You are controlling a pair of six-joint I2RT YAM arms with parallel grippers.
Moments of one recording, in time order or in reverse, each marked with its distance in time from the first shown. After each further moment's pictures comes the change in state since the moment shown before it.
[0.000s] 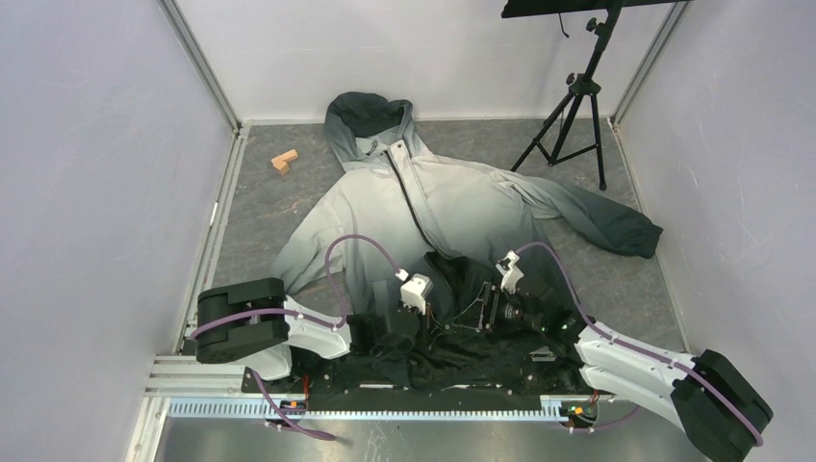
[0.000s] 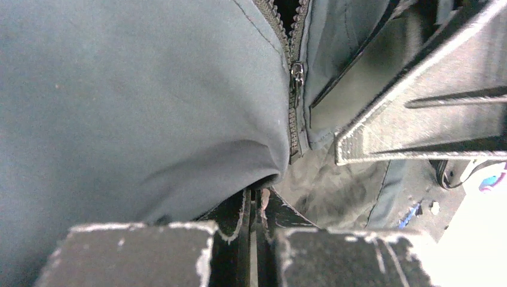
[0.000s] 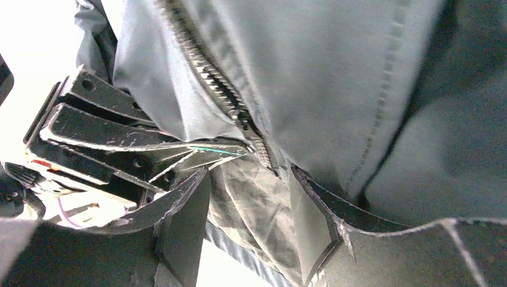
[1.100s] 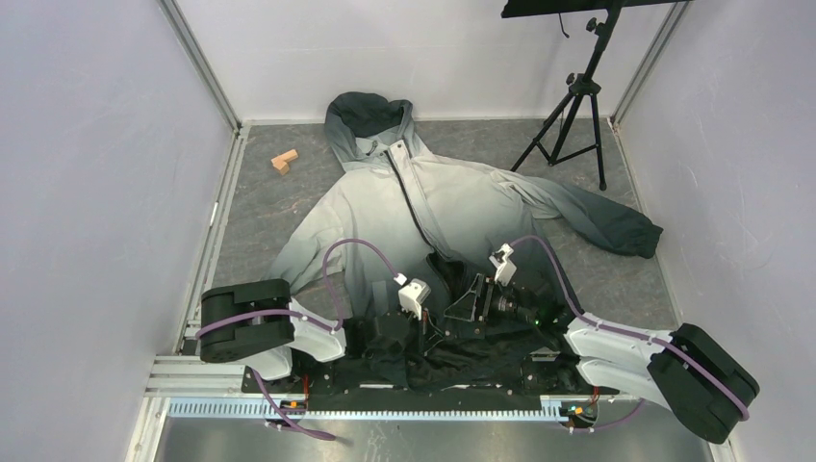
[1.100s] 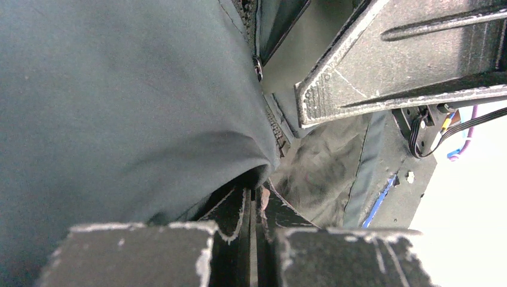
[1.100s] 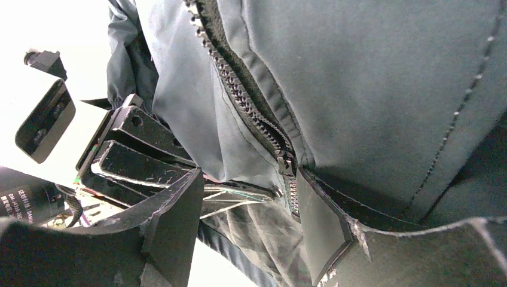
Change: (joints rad) left arm 0.001 0.019 -0.097 0.217 0.101 0.020; right arm -0.005 0.187 -0.004 0.277 -0.018 0.068
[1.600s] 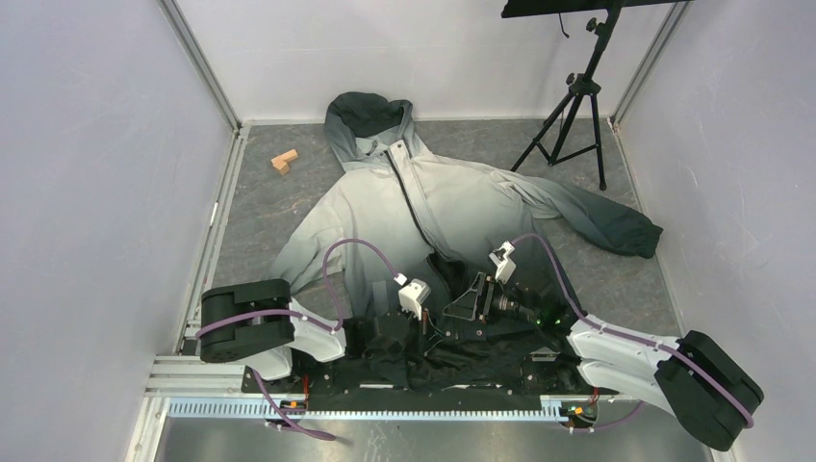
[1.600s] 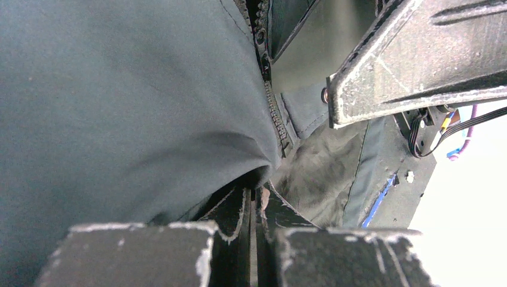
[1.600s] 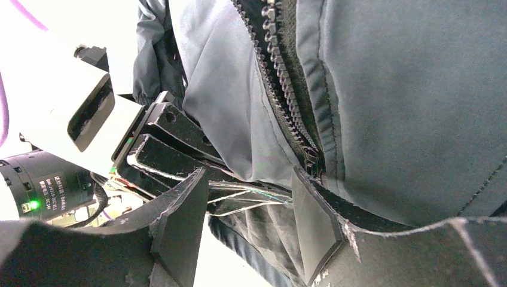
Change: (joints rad) left arm 0.000 0.000 0.000 0.000 0.001 0.000; right arm 0.000 -0.051 0.000 0.021 -0.032 0.010
